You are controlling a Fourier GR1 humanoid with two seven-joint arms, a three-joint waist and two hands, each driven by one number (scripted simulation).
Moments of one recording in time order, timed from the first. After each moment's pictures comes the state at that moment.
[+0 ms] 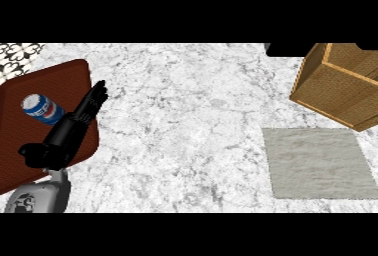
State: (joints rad) left arm -0.16 0.15 0.07 -1.61 -0.10 -0.24 0.02; right arm -0.84 -0.46 -0.43 -0.95 0.73 -0.37 0.34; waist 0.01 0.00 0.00
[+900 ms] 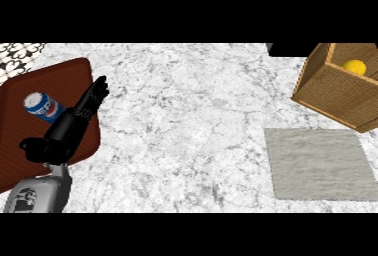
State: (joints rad) left arm -0.20 0.15 0.07 -1.59 -0.10 -0.25 0.02; right arm -0.90 -0.59 -0.56 -0.53 0.57 -0.61 -0.12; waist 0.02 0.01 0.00
